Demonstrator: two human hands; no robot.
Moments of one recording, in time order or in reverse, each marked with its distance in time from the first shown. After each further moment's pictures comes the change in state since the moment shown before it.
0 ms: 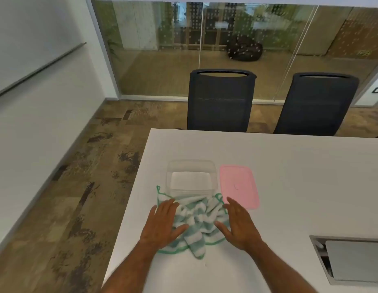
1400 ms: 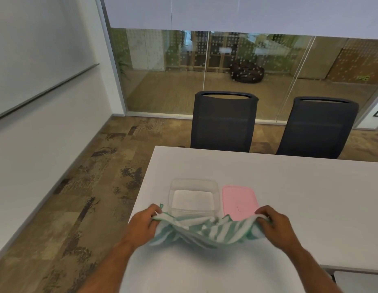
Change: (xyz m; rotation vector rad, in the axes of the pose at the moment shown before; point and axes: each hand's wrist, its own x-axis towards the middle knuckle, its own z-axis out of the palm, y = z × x) left_hand 0.020 -0.058 -0.054 -0.401 0.224 -0.017; right_hand 0.026 0.058 -0.092 0.285 0.238 0.155
